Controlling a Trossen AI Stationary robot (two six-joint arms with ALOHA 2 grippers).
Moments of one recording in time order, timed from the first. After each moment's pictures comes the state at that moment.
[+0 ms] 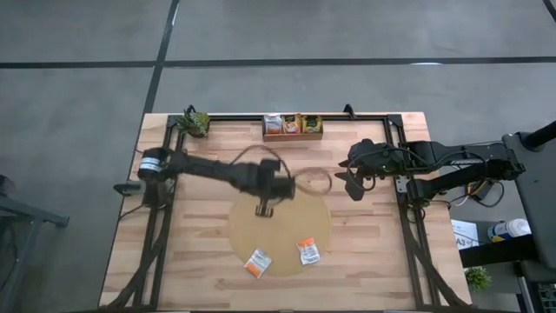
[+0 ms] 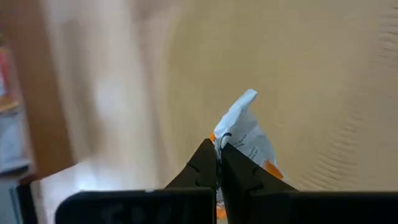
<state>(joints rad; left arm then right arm) -0.05 1.87 1.55 -0.93 -0.30 0.13 0.04 1.00 1.00 -0.75 0.23 0.46</state>
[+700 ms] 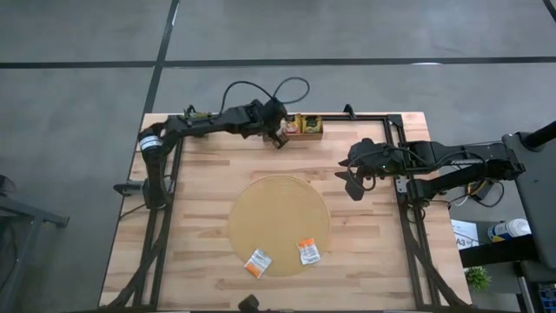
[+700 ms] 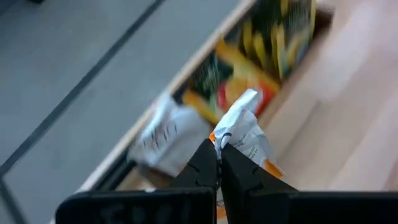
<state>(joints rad) 0.43 1.86 1.55 -0.54 -0.34 -0.09 0.04 1.00 1.00 -0.74 0.24 0.45</state>
